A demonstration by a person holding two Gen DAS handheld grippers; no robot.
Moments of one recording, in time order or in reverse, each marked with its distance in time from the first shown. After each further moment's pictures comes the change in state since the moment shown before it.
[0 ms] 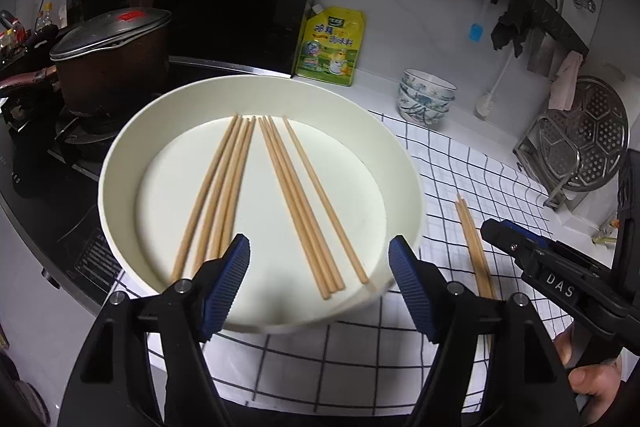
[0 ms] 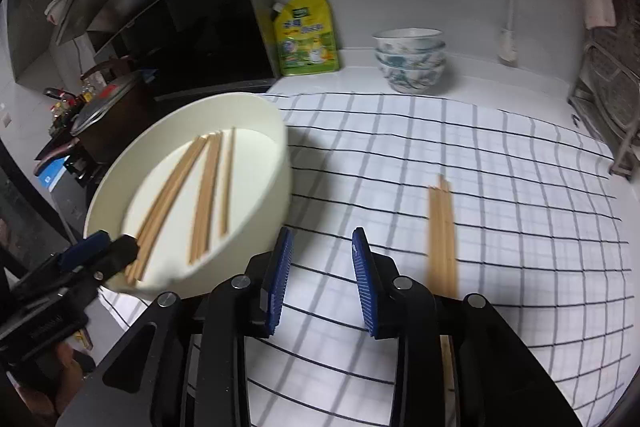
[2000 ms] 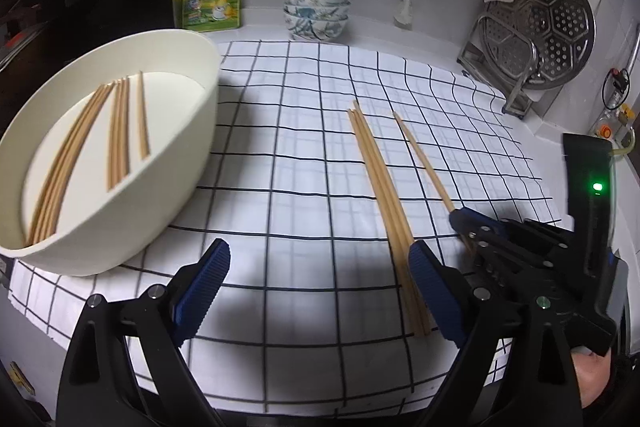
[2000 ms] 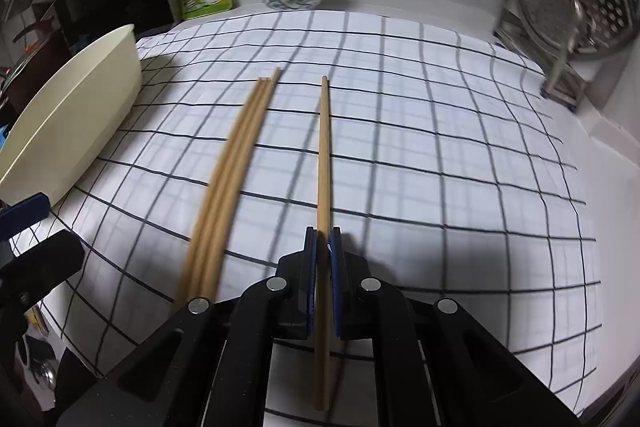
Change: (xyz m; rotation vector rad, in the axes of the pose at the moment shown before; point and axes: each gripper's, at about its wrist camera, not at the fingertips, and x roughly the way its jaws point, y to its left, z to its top) left arm 0.056 -0.141 -0.060 0.206 0.157 -0.077; right arm 0.016 -0.124 -0.074 0.029 0.119 -0.190
